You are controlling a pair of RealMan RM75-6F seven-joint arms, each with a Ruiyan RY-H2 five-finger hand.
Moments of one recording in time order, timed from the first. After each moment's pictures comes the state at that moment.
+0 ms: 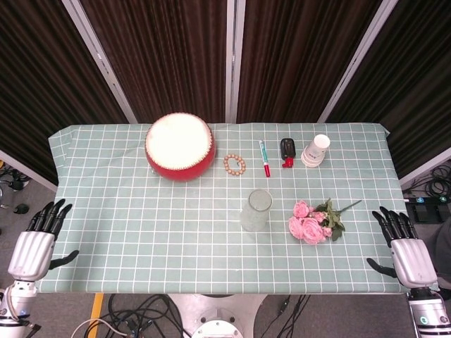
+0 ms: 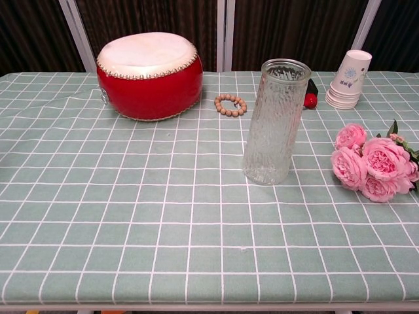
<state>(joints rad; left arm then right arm) -0.09 -1.24 -0.01 -1.53 1.59 1.55 0.07 0.08 -1.14 0.01 -1.56 -1.58 1.46 0.05</state>
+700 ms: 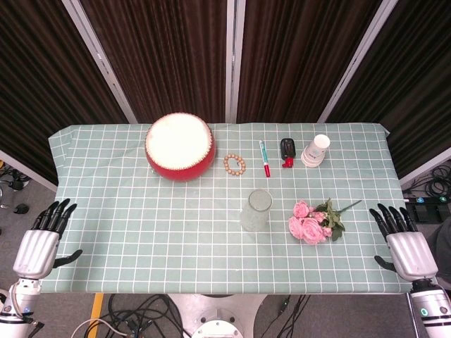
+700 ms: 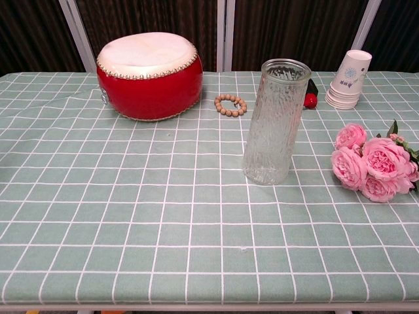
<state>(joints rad) -0.10 -1.25 -0.01 -1.51 1.60 1.52 0.07 0.15 -1.05 0.02 -1.63 -1.52 1.32 -0.19</state>
